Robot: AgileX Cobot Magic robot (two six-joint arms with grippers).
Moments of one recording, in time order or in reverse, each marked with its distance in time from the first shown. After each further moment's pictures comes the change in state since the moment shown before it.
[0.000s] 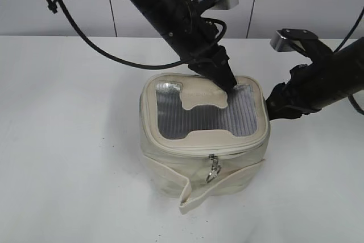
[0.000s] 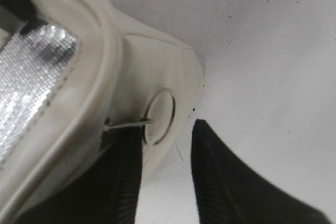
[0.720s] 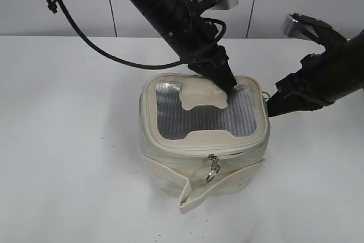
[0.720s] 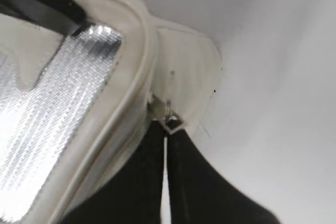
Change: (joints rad) left arm 0.000 0.000 0.000 0.001 0.002 0.001; right arm 0.000 -0.087 -0.015 -0.078 0.096 0.214
